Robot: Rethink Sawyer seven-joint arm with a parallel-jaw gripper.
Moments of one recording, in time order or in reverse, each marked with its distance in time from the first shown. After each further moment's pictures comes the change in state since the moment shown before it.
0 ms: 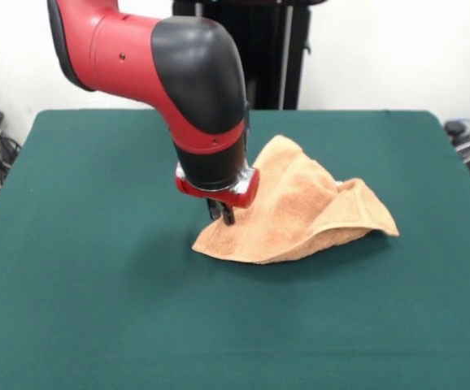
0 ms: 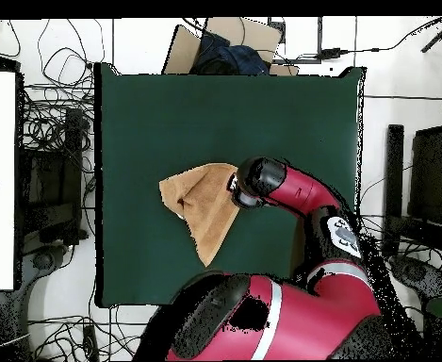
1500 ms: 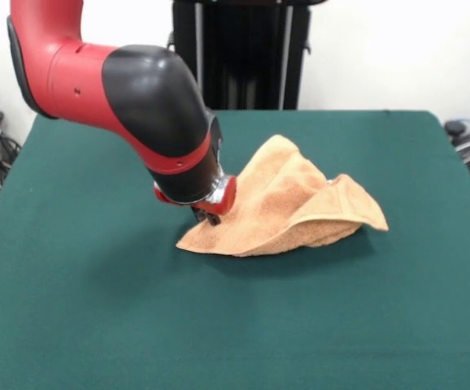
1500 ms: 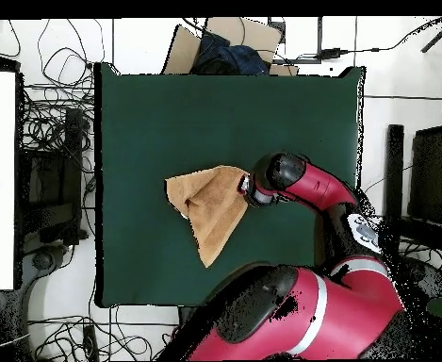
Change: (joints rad) arm -0.104 0.062 0.078 -0.095 -0.082 0.157 0.000
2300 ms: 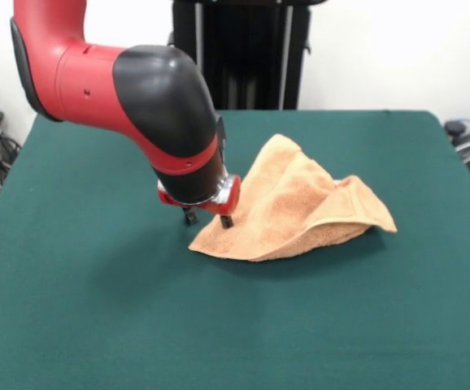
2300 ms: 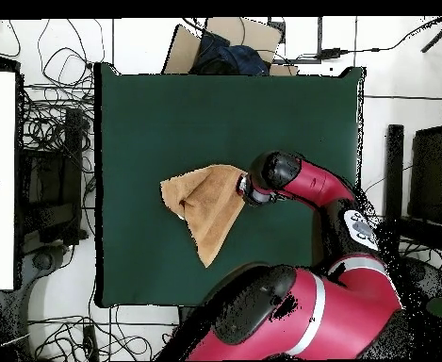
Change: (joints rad) arm 0.005 -0.005 0.017 -0.010 -0.048 0.004 0.000
